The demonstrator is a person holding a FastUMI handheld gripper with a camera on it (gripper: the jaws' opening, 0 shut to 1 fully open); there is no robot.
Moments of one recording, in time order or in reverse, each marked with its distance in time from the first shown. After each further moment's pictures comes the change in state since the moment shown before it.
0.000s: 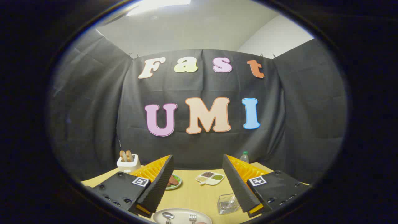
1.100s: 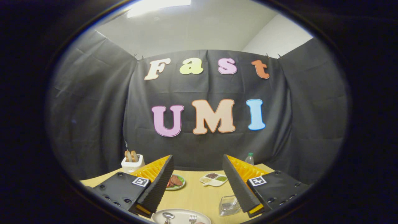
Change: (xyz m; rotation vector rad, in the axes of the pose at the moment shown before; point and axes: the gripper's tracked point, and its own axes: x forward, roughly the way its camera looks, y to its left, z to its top) arm -0.003 -0.001 -0.006 0.007 0.011 0.064
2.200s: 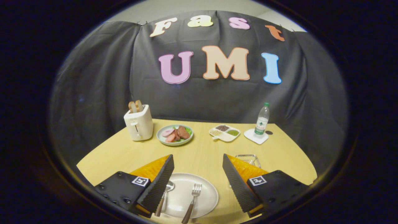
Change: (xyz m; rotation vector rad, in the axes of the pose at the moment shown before) arm -0.014 0.009 -0.184 -0.052 0.502 0.088
